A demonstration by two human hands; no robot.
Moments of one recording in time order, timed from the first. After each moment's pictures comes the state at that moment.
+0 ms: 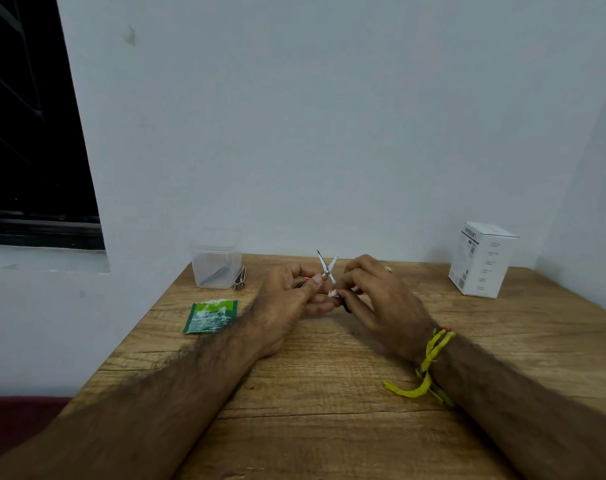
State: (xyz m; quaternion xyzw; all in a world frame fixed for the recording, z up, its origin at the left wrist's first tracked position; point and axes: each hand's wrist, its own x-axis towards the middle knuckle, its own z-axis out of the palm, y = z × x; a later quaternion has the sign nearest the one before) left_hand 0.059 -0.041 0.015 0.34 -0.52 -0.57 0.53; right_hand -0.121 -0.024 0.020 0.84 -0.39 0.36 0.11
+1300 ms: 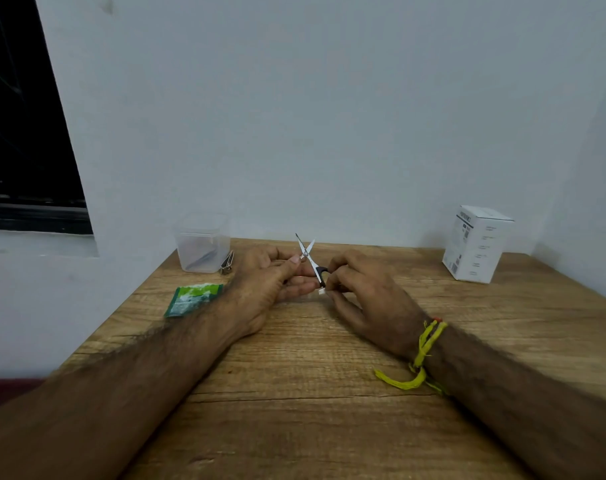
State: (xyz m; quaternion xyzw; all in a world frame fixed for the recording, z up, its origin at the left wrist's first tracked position) left_hand 0.062 -0.049 0.018 0.38 -0.48 -0.58 0.54; right_hand -0.130 -0.015 0.014 0.86 -0.37 0.33 0.09
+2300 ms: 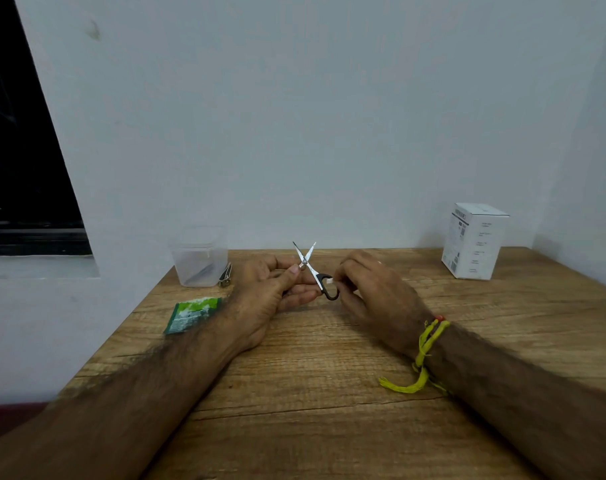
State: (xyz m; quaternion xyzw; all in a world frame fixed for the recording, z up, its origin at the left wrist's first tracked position) left_hand 0.061 -0.045 0.019 0.35 -0.50 -0.58 0.54; right_hand -0.128 -0.016 0.021 0.83 -0.44 0.33 0.11
